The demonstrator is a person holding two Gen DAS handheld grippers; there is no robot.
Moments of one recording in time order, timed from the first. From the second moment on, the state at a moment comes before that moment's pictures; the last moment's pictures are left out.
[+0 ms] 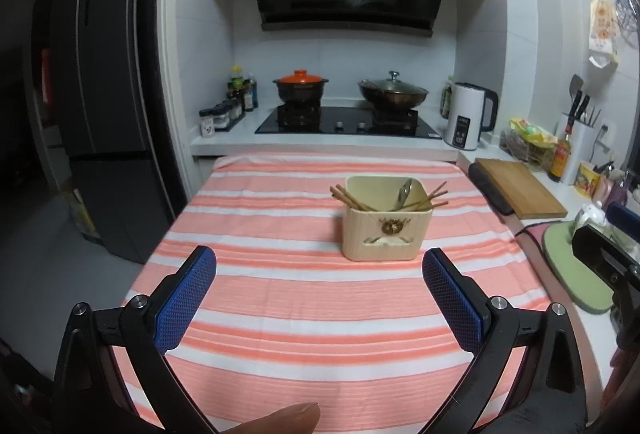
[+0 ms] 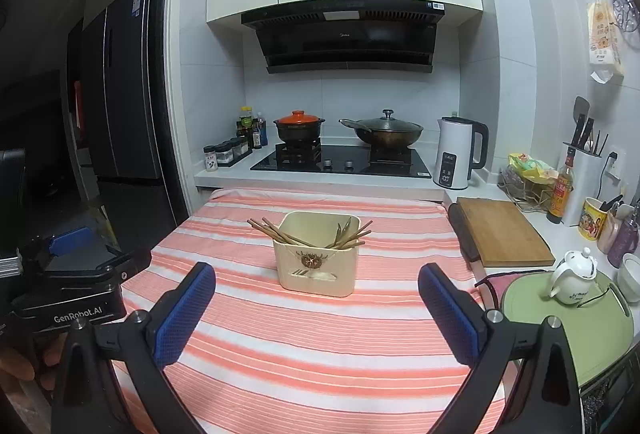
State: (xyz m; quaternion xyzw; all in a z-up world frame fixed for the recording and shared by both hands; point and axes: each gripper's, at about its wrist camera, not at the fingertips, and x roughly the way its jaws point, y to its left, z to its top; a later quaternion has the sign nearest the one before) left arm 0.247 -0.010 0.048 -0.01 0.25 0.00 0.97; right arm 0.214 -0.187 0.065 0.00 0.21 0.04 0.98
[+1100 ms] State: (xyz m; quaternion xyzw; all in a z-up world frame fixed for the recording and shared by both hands) left arm 0.244 -0.013 0.052 -0.01 0.26 -0.01 0.97; right arm 0.211 -0.185 0.069 -0.02 0.21 0.04 0.98
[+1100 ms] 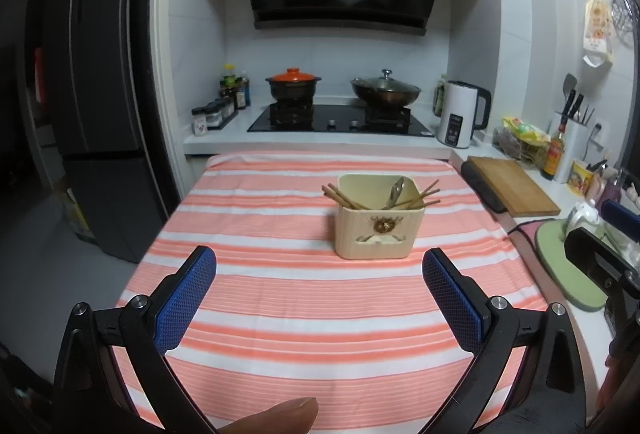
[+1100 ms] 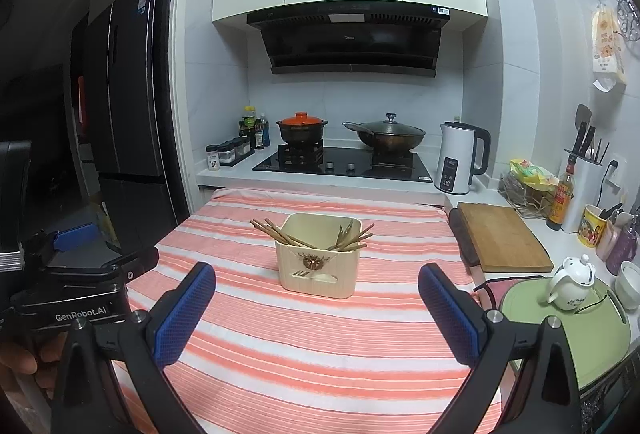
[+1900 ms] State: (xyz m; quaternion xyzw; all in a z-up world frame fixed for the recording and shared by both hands) left arm 0.245 -0.011 0.050 -0.02 0.26 -0.02 0.97; right arm 0.212 -0.183 0.068 -0.02 0.22 0.05 0.98
